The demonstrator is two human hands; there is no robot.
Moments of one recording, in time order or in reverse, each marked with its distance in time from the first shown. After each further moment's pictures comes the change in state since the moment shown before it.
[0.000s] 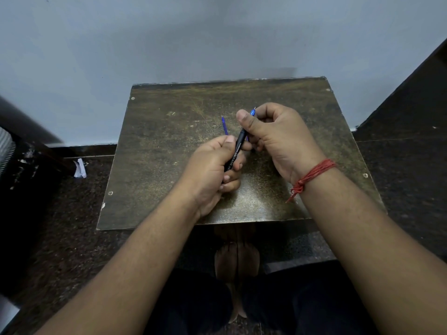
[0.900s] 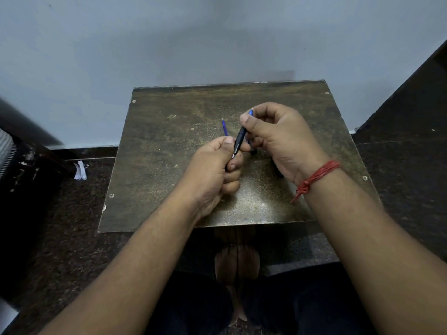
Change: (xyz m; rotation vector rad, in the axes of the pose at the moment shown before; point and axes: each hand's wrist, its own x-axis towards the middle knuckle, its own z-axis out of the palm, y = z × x) left_hand 0.000 0.002 0.001 0.021 0.016 0.011; right_hand 0.004 -0.001 -0.005 0.064 -0.057 -0.022
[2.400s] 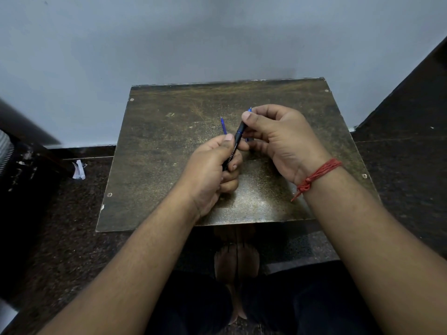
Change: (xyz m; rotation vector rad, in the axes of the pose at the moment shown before) left_hand 0.001 -0.001 -0.002 -0.006 -0.013 -0.003; right_hand -0.005 -0.006 0.002 0.106 0.049 0.125
